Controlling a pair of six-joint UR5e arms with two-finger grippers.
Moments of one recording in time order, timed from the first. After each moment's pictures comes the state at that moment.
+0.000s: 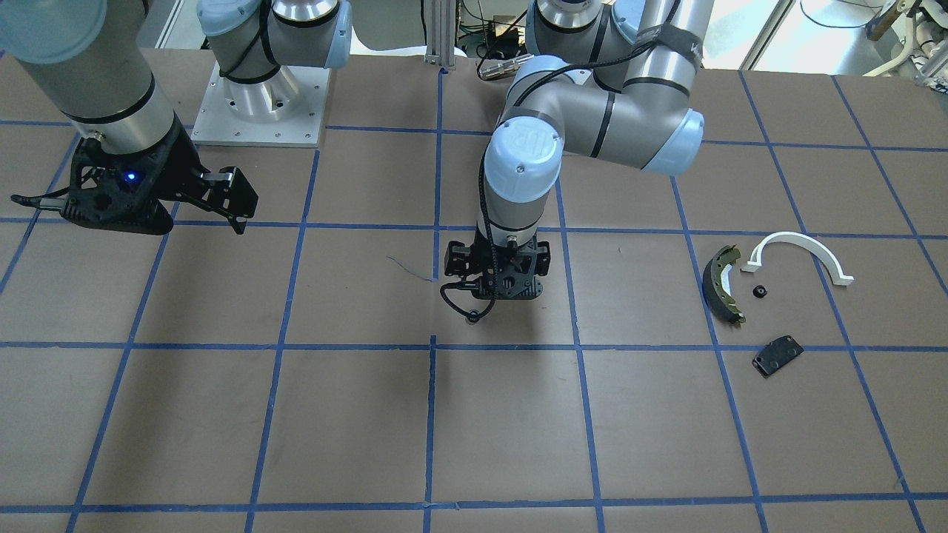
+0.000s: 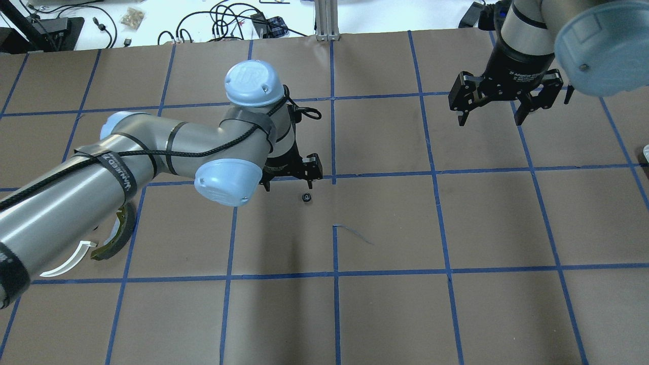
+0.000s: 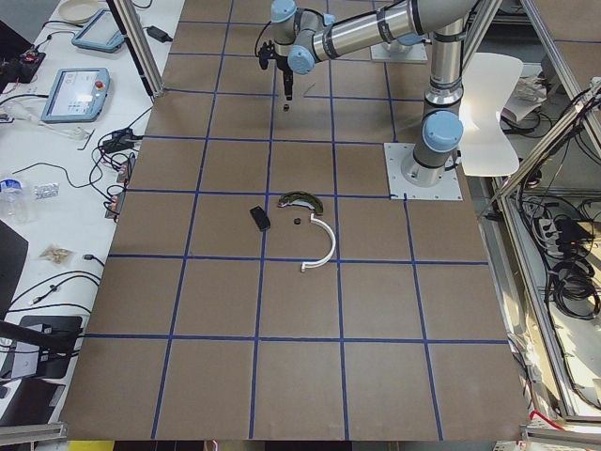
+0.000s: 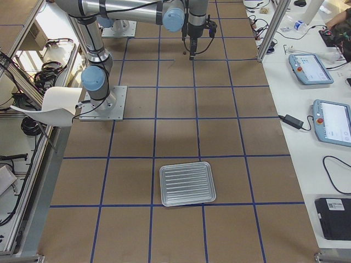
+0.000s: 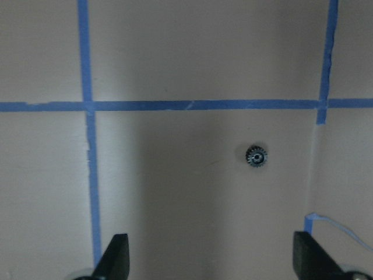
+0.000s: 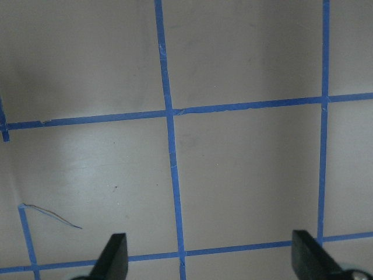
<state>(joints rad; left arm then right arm) -1.87 -1.89 -1.84 -1.03 1.55 -0.31 1.53 -1.51 1.60 -1.61 -1.61 0.03</state>
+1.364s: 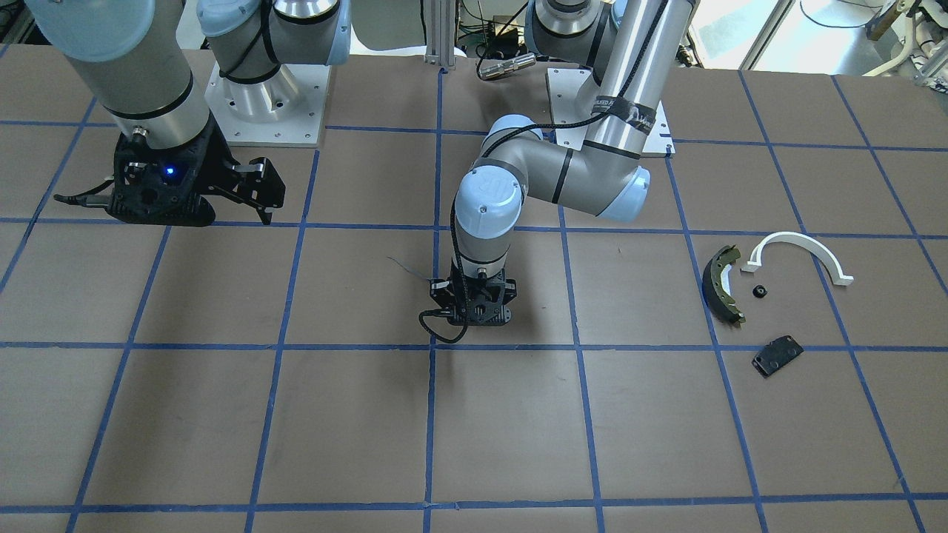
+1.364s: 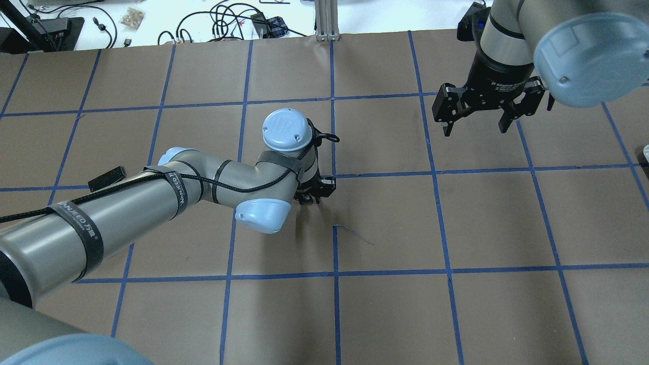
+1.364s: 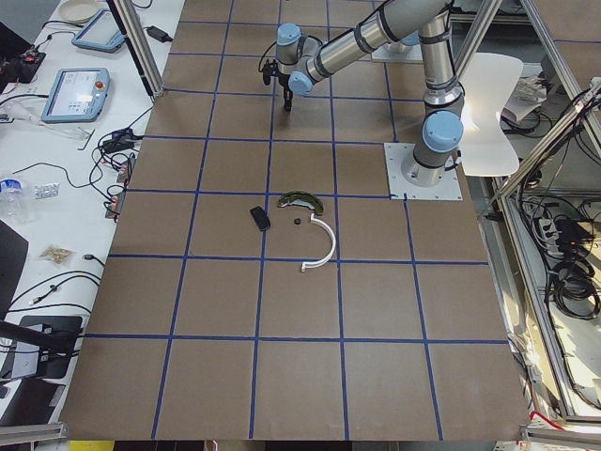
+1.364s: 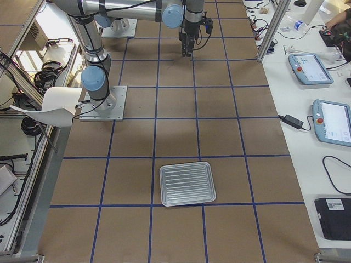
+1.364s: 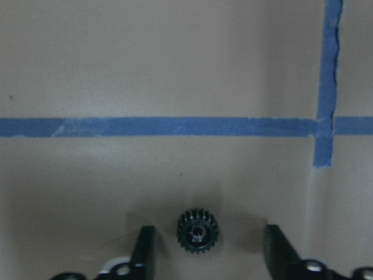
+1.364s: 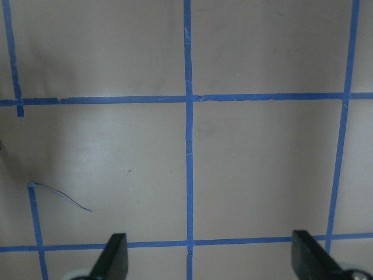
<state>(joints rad) -1.90 -2.02 -1.91 -0.75 1.55 -0.35 1.58 -1.51 1.62 -1.61 -1.61 0.02</state>
